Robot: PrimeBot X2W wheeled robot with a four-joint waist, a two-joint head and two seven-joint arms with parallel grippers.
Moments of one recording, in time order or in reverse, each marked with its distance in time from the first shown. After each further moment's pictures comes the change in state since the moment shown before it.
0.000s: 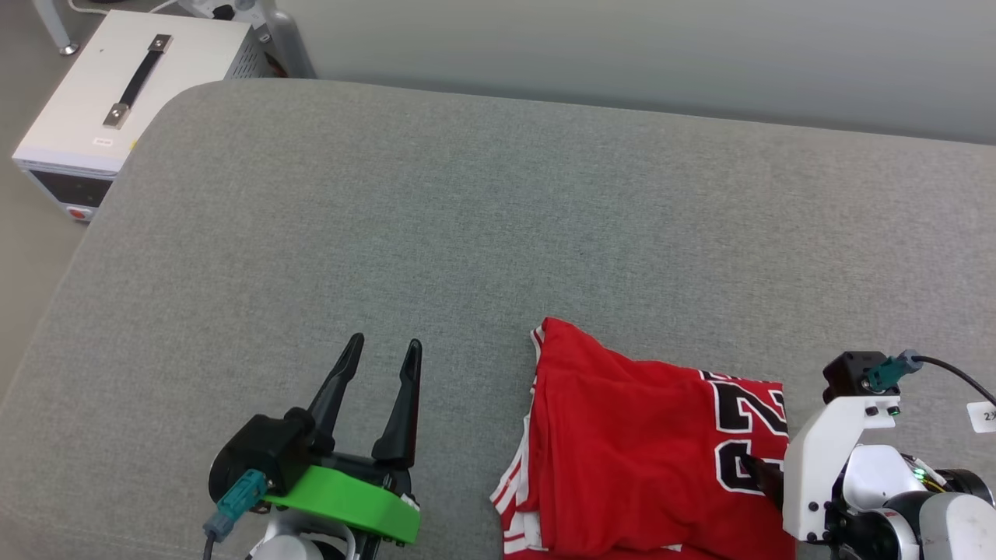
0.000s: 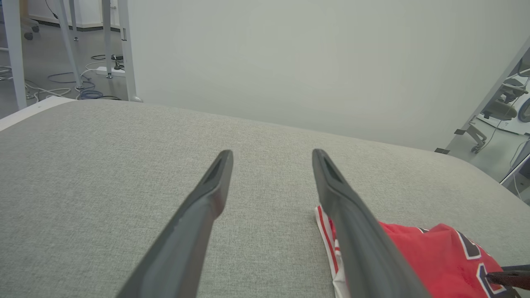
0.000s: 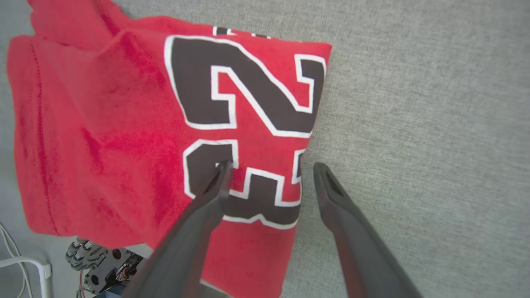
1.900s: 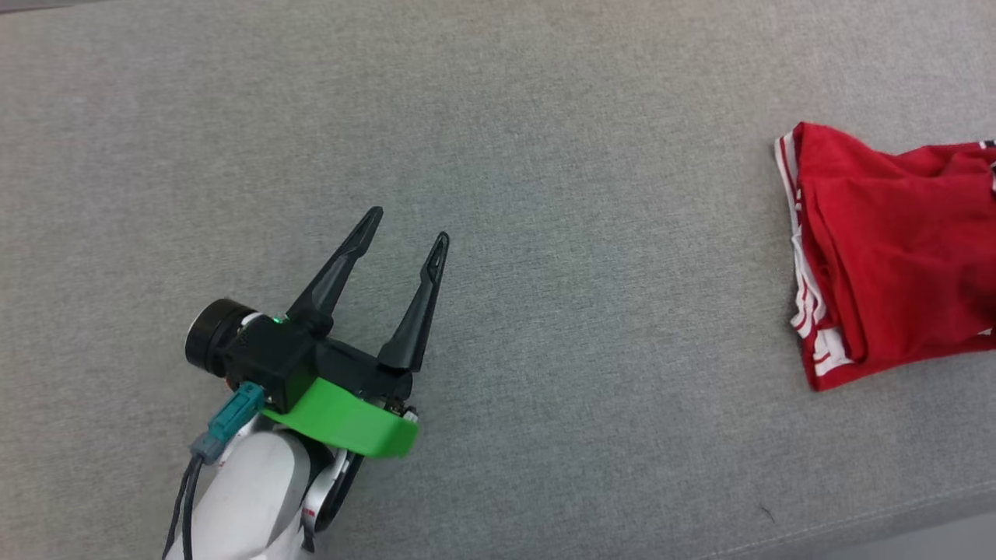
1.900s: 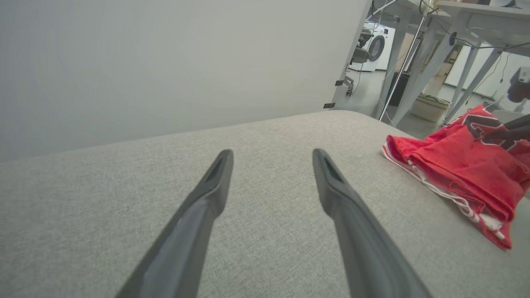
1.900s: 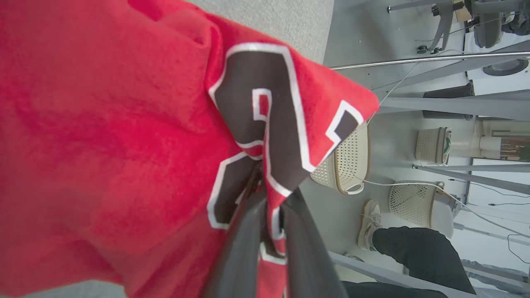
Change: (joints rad) left arm -0.237 0.151 -0.130 -0.090 0.035 0.000 0.000; right arm -0.483 -0.757 0.396 0.324 -0.130 0.001 -0.457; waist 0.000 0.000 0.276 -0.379
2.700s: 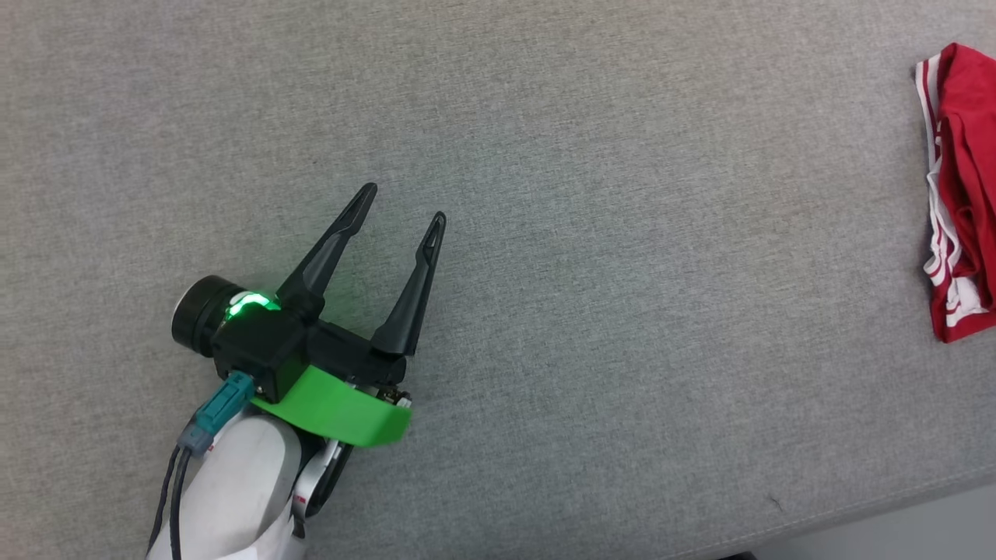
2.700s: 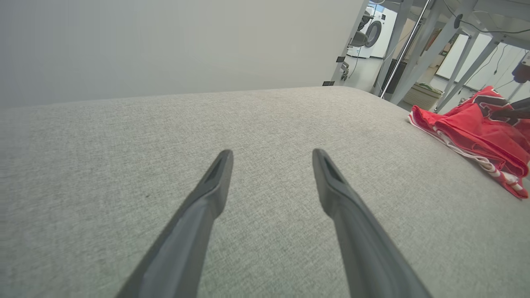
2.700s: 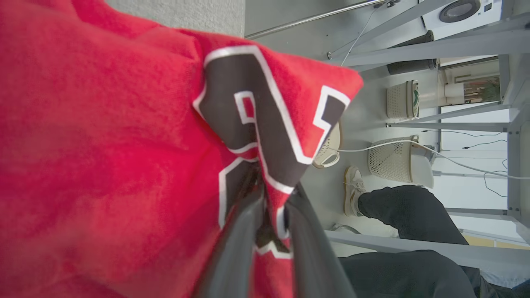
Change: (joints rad) left arm -0.038 0.029 -0.007 -0.030 0.004 0.000 0.000; right arm -0.177 0.066 -0.225 0.402 -0.163 0.000 -0.295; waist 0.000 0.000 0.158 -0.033
